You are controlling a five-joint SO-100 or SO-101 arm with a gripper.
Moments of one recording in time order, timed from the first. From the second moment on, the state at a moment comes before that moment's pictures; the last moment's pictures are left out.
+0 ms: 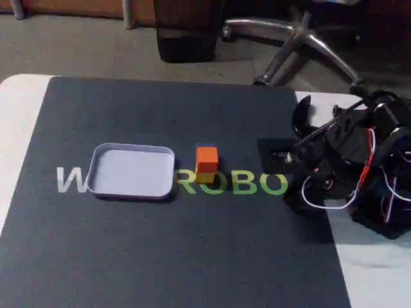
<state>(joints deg) 1.9 189.4 181.8 72.6 -90.9</state>
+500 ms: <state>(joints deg) 4.3 189.4 181.8 72.6 -95.1</state>
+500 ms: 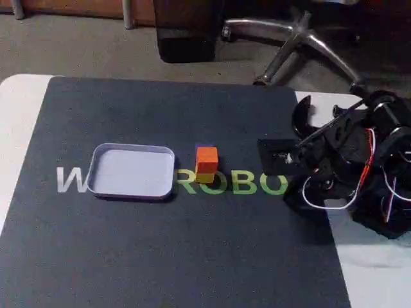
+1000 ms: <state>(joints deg) 7.1 189.1 167.7 68.6 -95.6</state>
